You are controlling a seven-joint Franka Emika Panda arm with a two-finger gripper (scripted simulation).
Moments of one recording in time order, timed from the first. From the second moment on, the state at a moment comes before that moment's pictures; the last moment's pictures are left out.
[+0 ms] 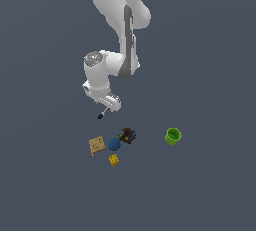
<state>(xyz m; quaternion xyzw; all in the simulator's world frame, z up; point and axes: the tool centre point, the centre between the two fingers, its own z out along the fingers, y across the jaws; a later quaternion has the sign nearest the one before) -0.115 -0.124 0.057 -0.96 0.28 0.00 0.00</state>
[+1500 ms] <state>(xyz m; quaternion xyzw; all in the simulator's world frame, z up) -0.116 -0.124 0.016 -0.96 0.28 0.00 0.00</state>
